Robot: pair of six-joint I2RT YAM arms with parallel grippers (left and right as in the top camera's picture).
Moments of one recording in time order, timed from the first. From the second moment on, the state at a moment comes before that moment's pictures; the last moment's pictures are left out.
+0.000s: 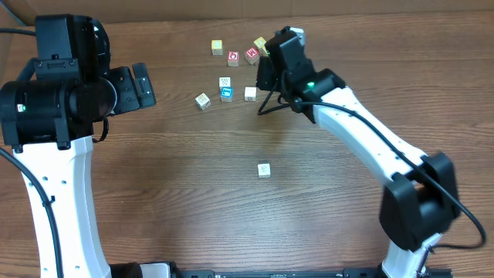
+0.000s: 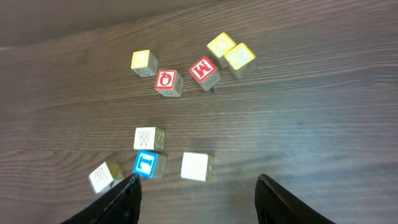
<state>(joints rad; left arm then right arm) 0.05 1.52 2.04 -1.50 -0.10 -0.21 0.55 1.97 1.62 -0.44 0.14 0.57</state>
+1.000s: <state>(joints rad) 0.05 1.52 2.04 -1.50 -0.10 -0.21 0.61 2.29 1.62 -0.22 0.22 0.52</state>
